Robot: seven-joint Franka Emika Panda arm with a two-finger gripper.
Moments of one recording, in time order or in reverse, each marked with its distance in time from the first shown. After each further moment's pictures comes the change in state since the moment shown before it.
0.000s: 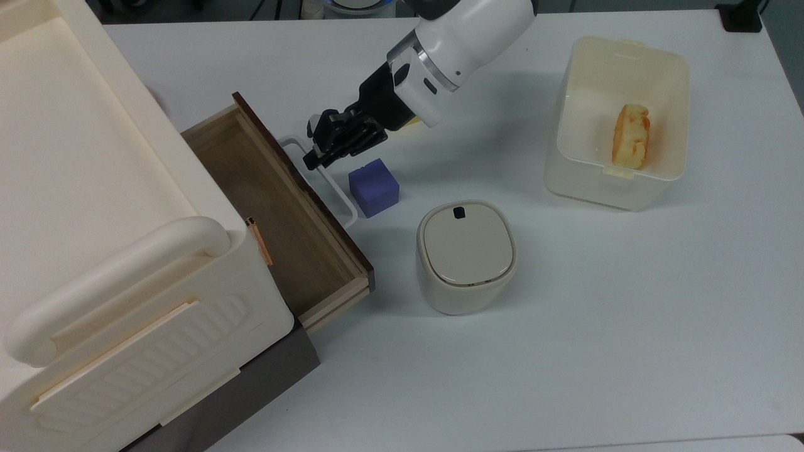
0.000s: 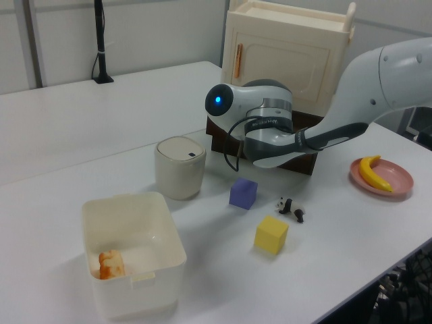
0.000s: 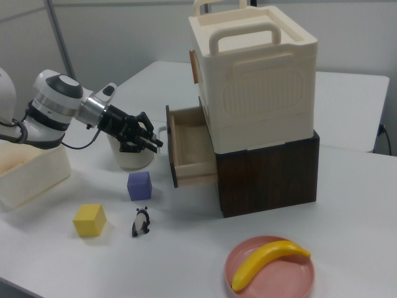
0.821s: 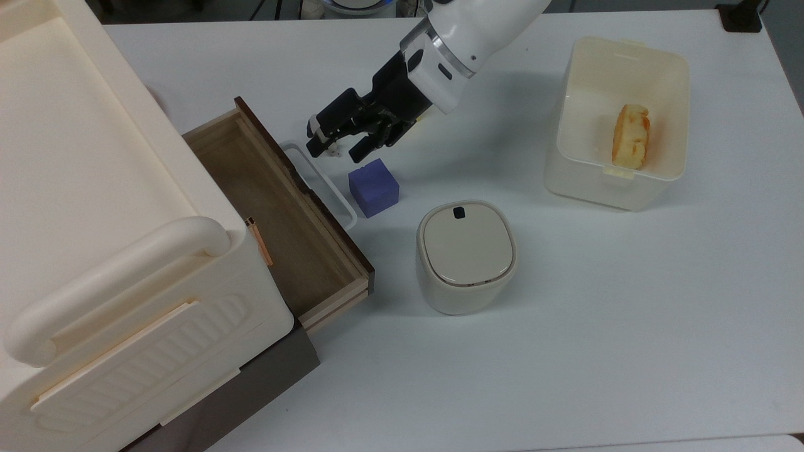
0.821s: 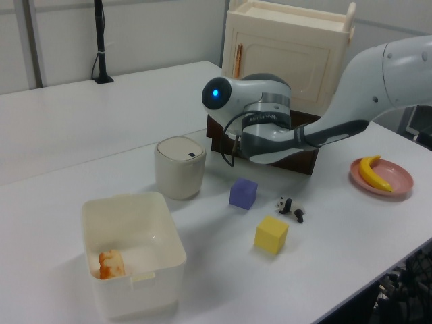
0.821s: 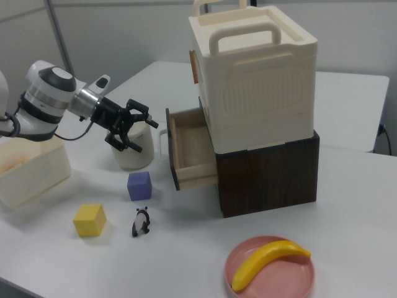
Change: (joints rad) arm 0.006 -0.018 0.018 0.027 0.052 0.000 -0.004
